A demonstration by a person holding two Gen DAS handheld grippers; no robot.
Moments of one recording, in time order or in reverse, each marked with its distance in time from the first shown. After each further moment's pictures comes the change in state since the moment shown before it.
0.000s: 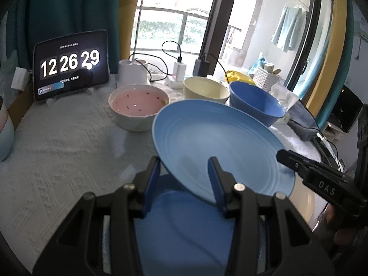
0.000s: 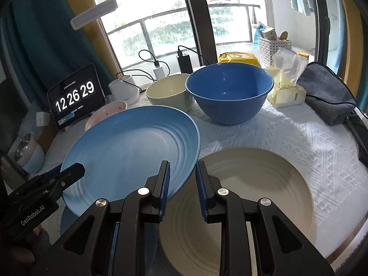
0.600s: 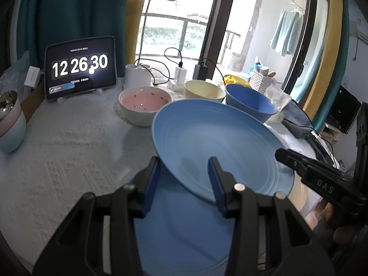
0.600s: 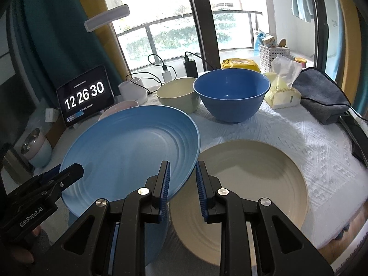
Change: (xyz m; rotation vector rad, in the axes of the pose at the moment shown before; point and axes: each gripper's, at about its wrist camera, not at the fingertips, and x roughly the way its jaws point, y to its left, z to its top) left arm -0.040 0.001 -0.024 0.000 -0.040 0.005; right arm -0.032 0.014 -0.019 -0.024 -0.034 0.008
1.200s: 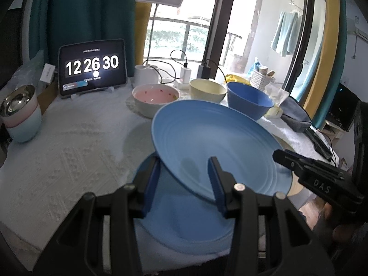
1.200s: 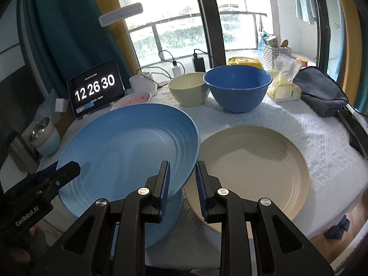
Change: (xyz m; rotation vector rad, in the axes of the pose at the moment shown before) left arm -0.038 0.009 -0.027 0.011 -0.017 0.028; right arm -0.021 0.021 -0.028 -0.024 0.010 0.019
